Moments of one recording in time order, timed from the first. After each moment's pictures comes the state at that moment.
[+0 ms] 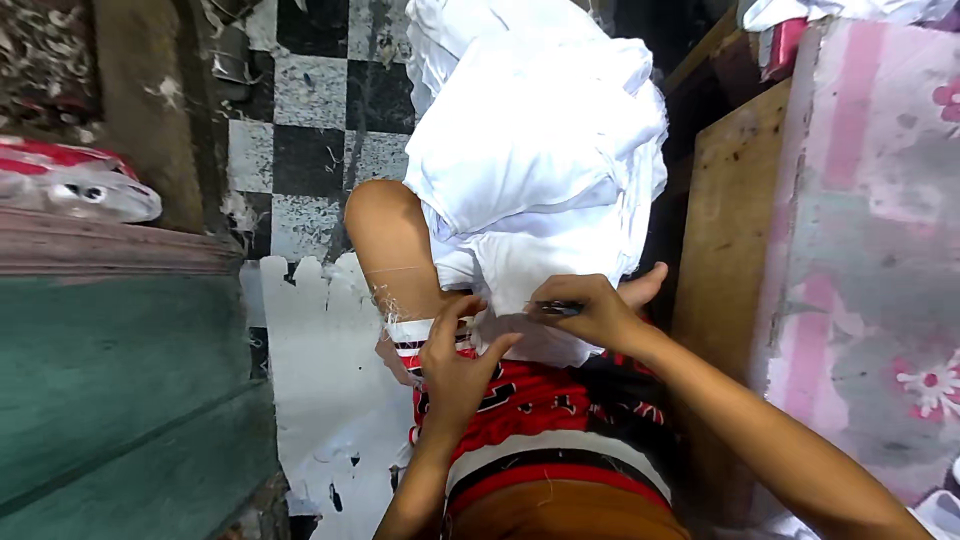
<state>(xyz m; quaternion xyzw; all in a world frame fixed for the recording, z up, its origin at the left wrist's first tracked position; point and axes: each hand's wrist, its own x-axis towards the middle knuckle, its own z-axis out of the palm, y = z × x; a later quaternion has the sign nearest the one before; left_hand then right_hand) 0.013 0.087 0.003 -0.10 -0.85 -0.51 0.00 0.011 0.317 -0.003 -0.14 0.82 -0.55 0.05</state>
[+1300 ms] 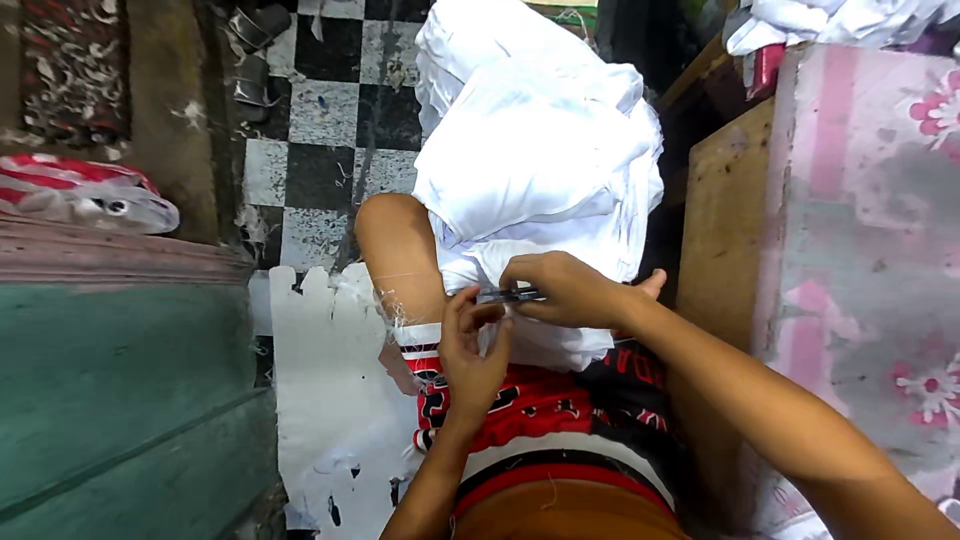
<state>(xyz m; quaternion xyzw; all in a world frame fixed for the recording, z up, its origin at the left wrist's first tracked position) 0.016 0.112 0.002 -0.02 -0.72 -0.70 -0.02 -0.043 0.295 0.035 -0.26 0.87 -0.41 0.12</state>
